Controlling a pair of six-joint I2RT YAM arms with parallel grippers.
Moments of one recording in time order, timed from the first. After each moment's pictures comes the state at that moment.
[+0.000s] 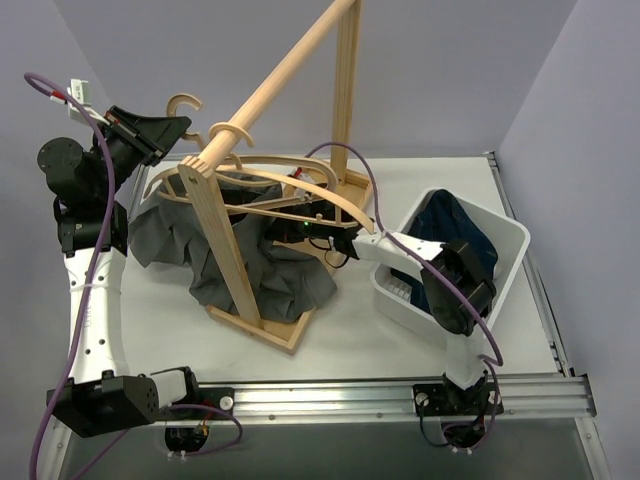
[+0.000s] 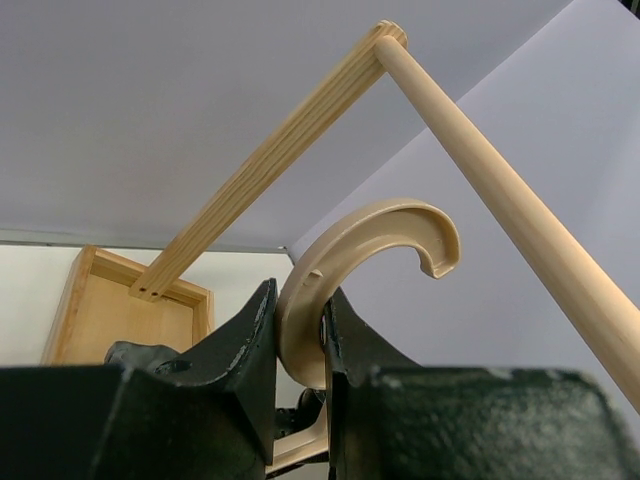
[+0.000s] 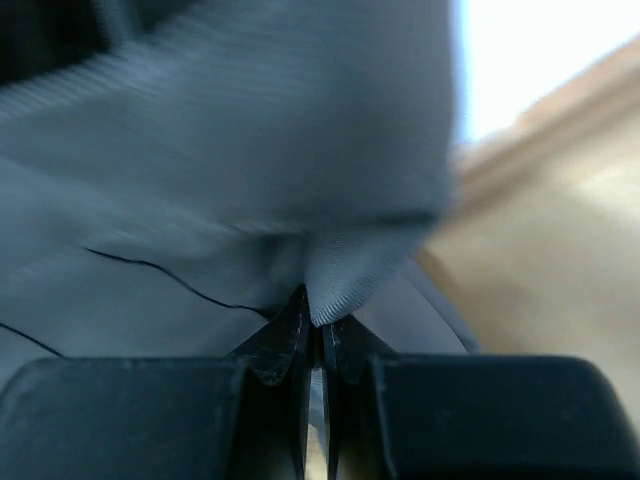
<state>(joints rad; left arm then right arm) 0.17 1.23 1.44 0.06 0.67 -0.99 0.74 1.92 1.36 0.14 -0.34 0.61</state>
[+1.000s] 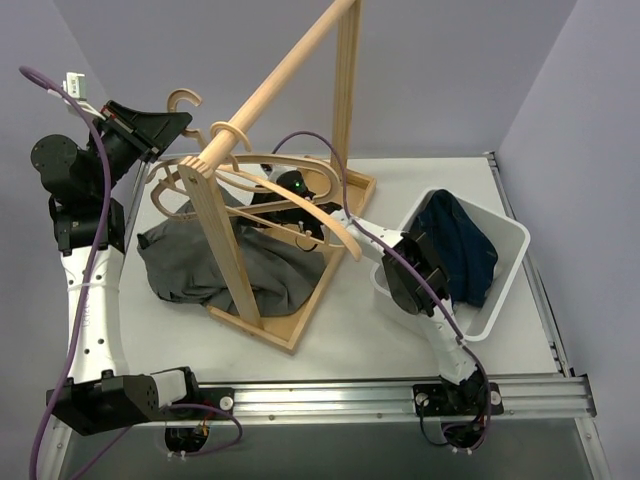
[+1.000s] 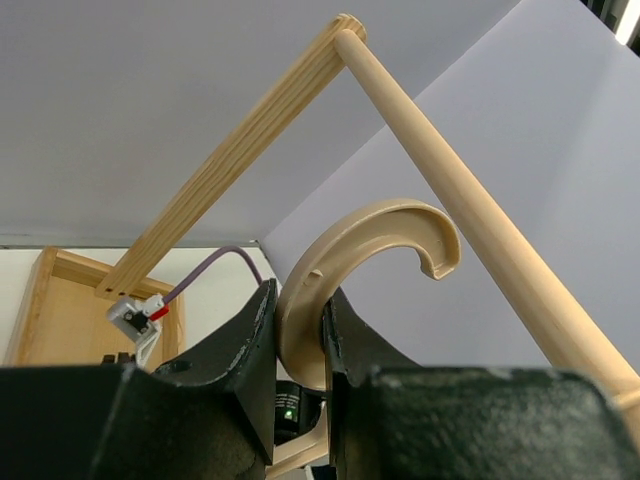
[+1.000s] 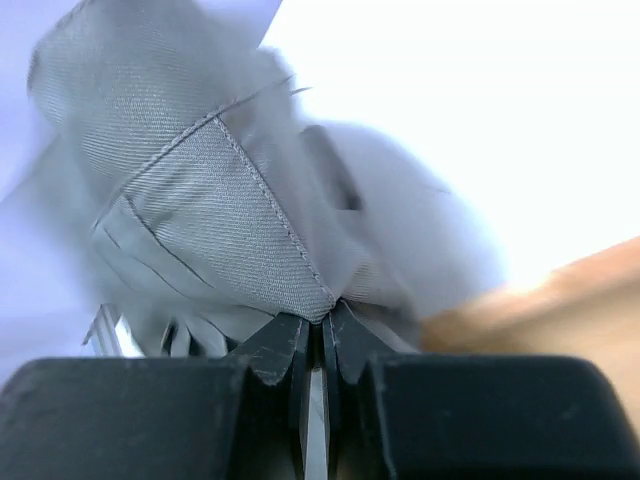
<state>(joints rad) 0.17 1.24 1.48 0.09 0.73 -1.06 0.76 2.26 1.80 0.08 -0.35 0.62</state>
